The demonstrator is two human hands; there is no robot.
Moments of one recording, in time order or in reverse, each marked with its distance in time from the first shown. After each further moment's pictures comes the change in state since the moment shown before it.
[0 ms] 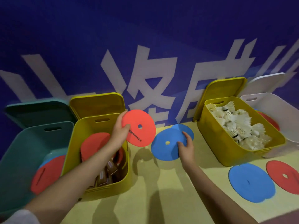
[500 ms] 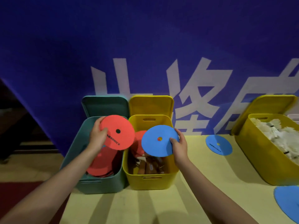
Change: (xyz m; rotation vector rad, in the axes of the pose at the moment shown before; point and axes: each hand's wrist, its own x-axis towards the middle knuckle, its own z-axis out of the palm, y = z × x) left_hand -0.038 -0.073 -0.271 0.083 0.383 -0.111; right_hand -0.118 -0.050 0.181 0.163 -0.248 -0.064
